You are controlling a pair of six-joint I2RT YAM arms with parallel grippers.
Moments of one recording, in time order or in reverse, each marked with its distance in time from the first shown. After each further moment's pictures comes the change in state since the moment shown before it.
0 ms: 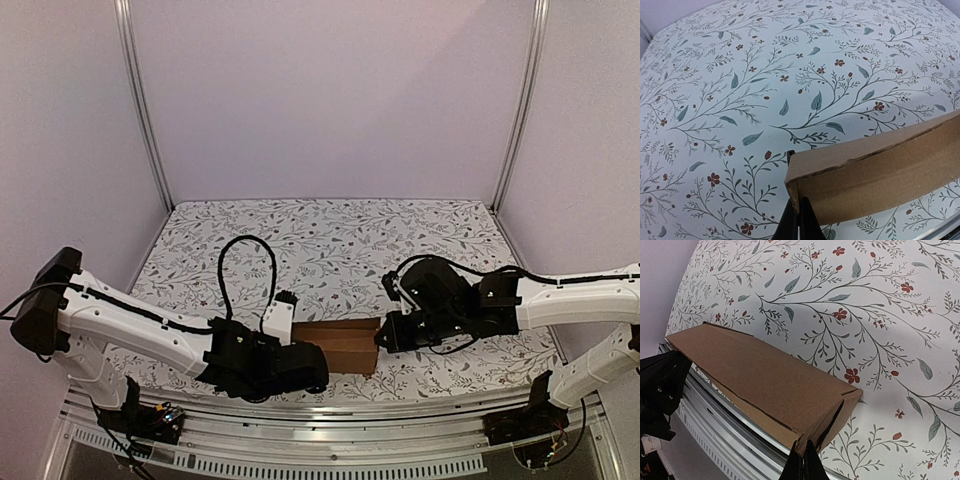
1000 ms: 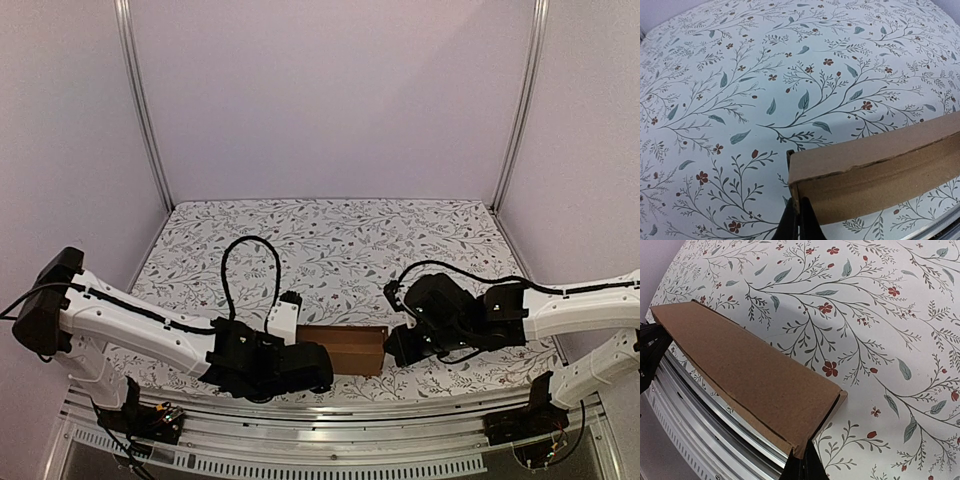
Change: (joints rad) left arm -0.005 0.013 0.020 0.021 0.022 -0.001; right arm 0.051 -0.045 -0.064 -0.024 0.119 -0.131
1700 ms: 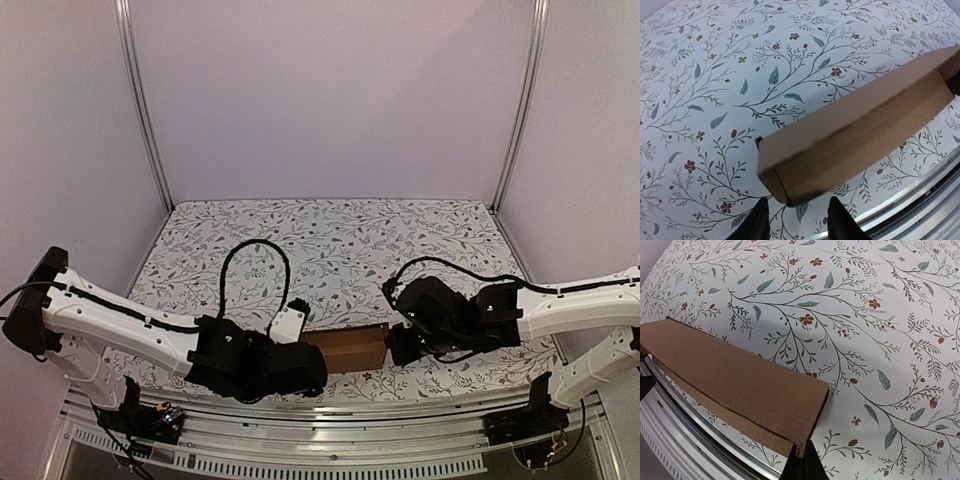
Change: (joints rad) left arm -0.029 -0.065 0.000 -0.027 0.120 0.106; right arm 0.038 0.036 0.039 -0.041 0.141 -0.019
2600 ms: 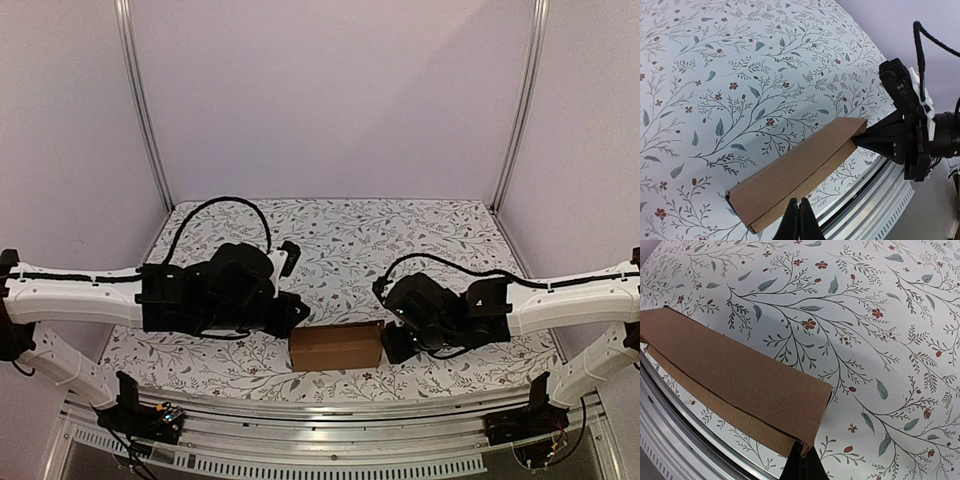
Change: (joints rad) left arm 0.296 -0.289 -0.067 0.293 0.488 0.281; right arm 0.004 0.064 0.069 -0.042 0.021 -0.076
